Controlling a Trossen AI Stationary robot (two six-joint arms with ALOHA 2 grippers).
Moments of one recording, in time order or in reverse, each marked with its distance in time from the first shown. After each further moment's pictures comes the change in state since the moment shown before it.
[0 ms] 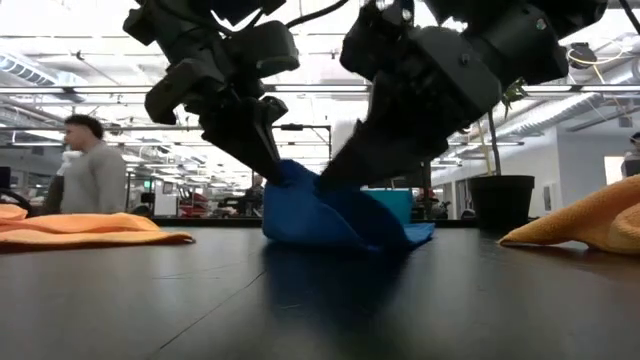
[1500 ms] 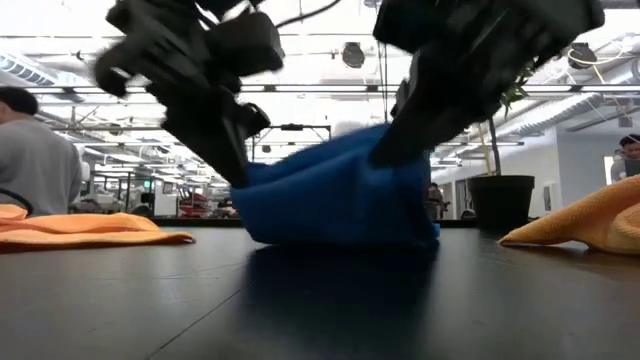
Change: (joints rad) left arm -0.074 0.000 0.000 -0.072 0.128 -0.175; right arm 0.055 -0.150 -0.001 -0.258 -0.035 0.091
